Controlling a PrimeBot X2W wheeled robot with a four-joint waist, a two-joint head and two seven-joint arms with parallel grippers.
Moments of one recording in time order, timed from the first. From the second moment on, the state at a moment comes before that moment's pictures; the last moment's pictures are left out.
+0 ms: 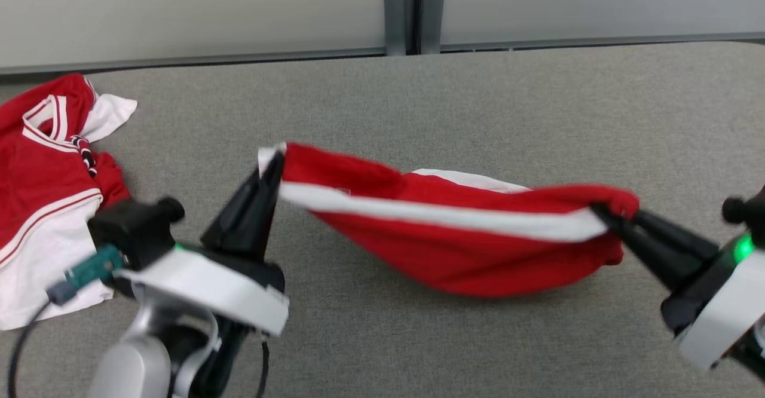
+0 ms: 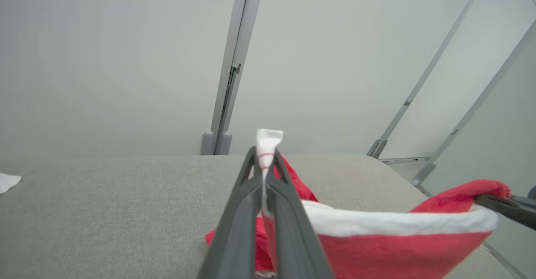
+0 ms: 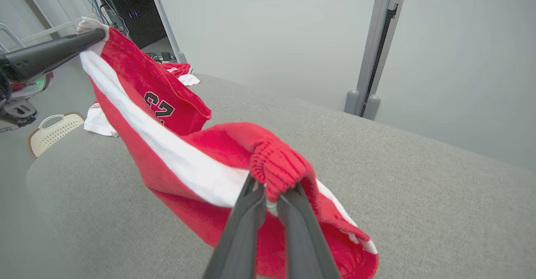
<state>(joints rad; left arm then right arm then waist) -0.08 0.07 -0.17 -0.35 -0.46 -0.03 0.30 -0.12 -0.65 0.31 -0.41 0.75 0.13 0.33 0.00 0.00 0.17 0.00</state>
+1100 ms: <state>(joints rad) -1.59 0.08 -0.01 0.80 -0.44 -0.10 -0.26 -1.64 -0.31 0.56 0.64 0.48 0.13 -0.09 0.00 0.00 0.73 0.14</state>
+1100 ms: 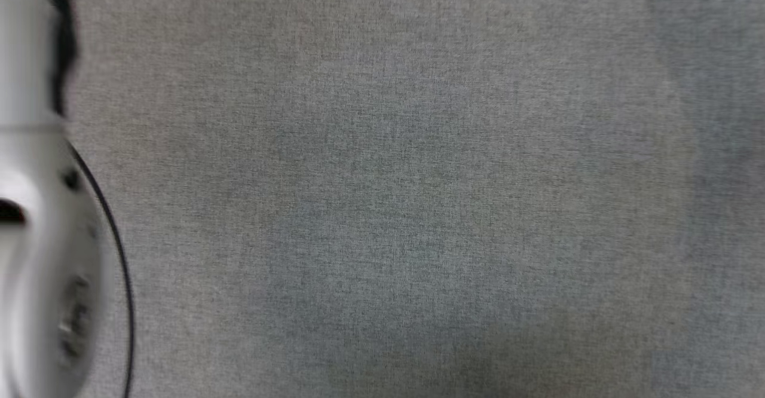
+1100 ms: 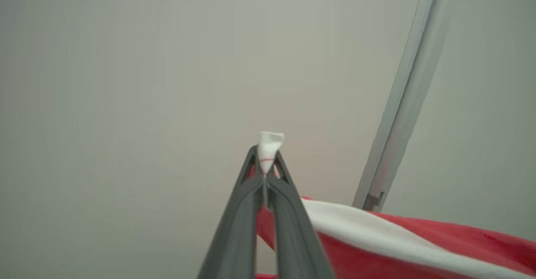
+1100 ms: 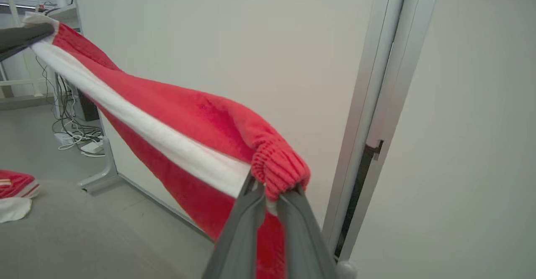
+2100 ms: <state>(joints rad) 0.26 0.04 -0.18 -0.08 -0.63 0.11 -0.26 -0.05 -0.74 0.64 -0.03 0.59 0.14 -0.25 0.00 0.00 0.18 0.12</state>
